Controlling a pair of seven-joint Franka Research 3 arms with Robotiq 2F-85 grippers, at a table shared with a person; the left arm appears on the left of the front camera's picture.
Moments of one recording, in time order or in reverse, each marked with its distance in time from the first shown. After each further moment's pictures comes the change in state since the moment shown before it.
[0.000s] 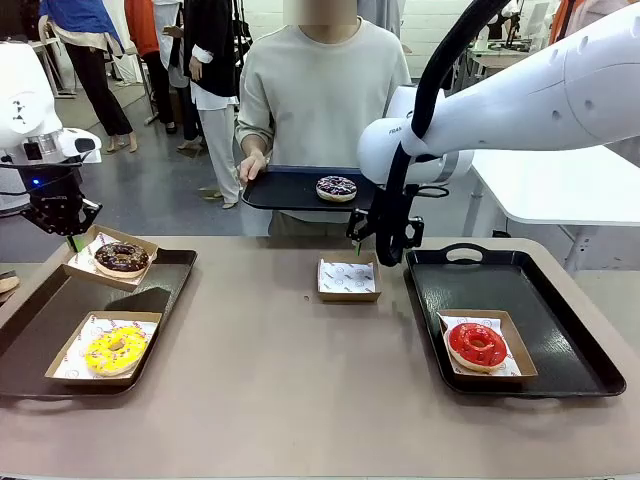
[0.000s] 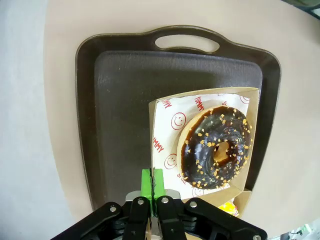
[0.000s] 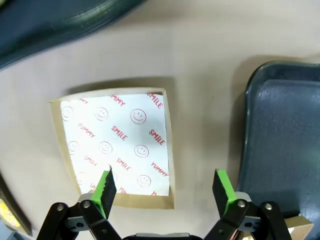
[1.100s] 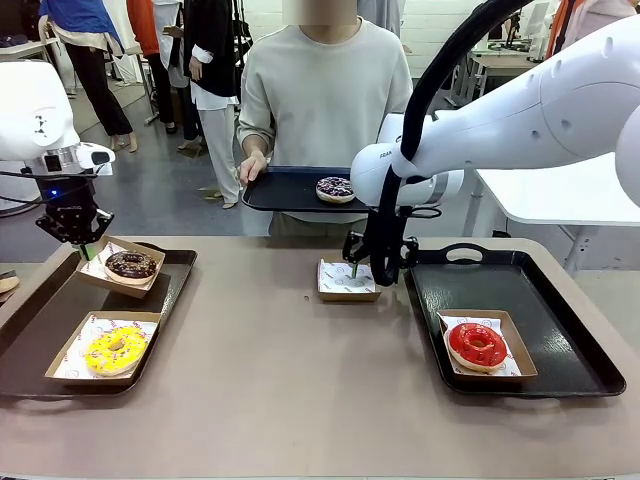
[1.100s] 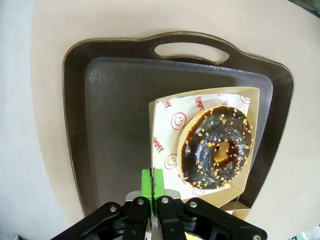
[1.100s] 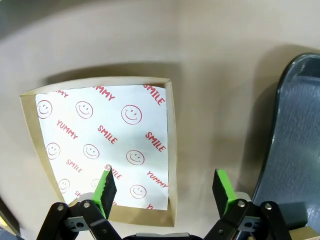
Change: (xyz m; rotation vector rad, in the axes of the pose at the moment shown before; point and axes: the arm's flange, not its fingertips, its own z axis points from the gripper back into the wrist) left arm 0.022 -0.007 -0.029 0.006 0.040 0.030; right arm -0.004 0.004 -0.039 -0.019 0.054 0.039
